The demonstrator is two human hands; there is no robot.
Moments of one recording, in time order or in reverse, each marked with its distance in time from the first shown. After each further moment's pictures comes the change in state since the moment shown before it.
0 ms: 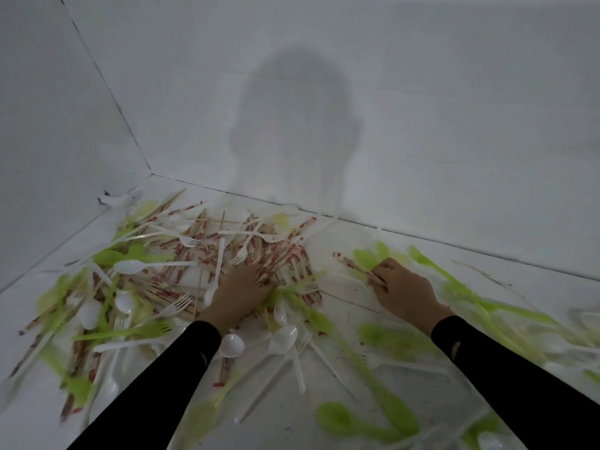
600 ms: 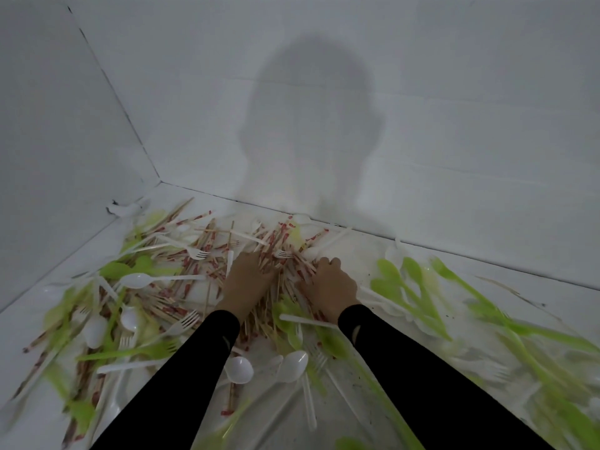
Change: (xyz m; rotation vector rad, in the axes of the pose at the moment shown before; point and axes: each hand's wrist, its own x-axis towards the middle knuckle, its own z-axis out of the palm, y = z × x) left_hand 0.048 -0.013 -0.005 -0.025 0.194 -0.157; right_hand 0.072 -0.137 0.036 0.165 -0.173 0.202
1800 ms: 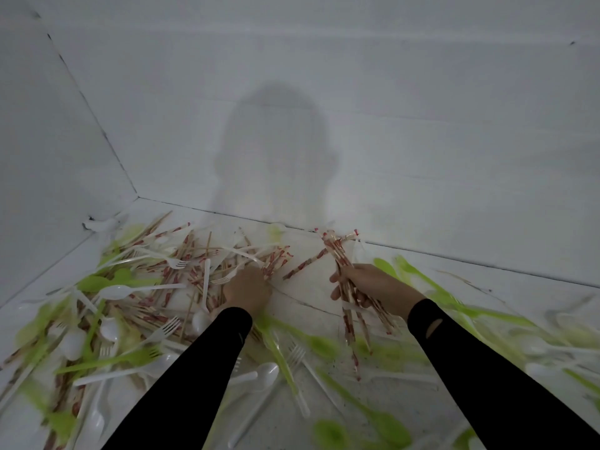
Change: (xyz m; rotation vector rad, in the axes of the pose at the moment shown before) left_hand -0.020 0.041 0.013 0.223 -0.131 -0.041; right_hand -0.048 0.080 -0.095 0.767 -0.357 0.167
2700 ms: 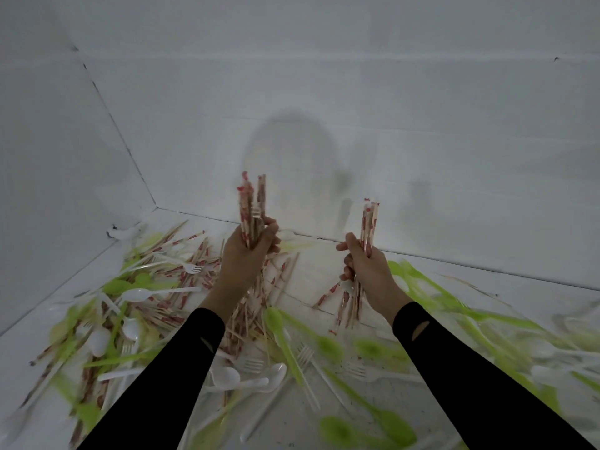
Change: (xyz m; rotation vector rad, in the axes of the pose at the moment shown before) left_hand -0.040 0.028 -0.081 -1.091 0.310 0.356; right_hand -0.001 -0.017 0.025 0.602 0.364 -0.345
